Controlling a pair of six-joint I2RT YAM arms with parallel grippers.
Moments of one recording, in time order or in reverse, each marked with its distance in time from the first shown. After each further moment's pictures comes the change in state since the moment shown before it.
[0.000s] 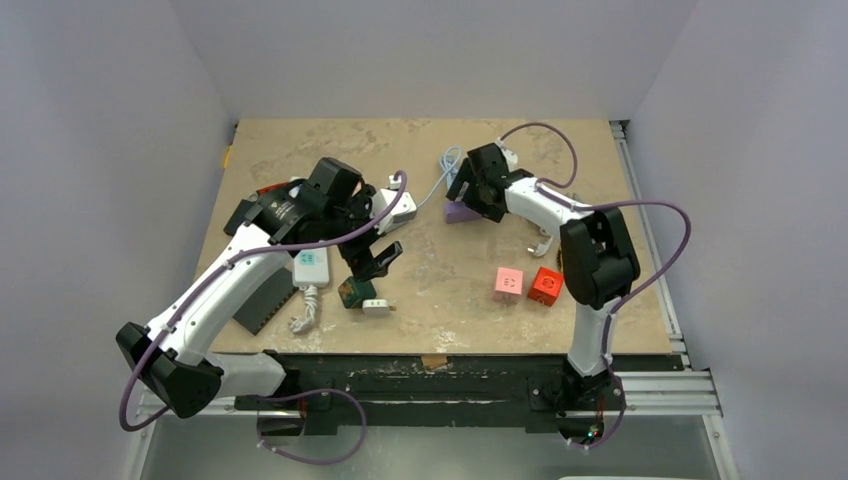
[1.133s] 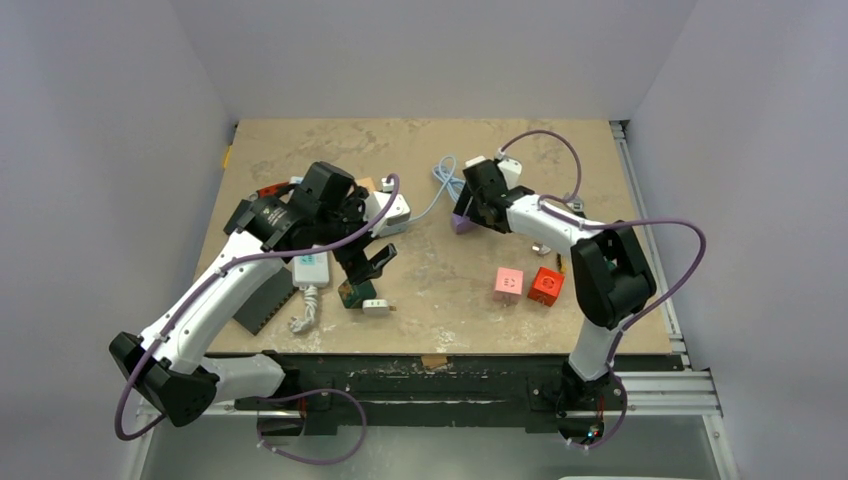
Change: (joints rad) left arm 0.019 -0.051 -0.043 0.006 -0.023 0.001; right arm 0.079 -0.125 -0.164 0.025 0.208 -0.021
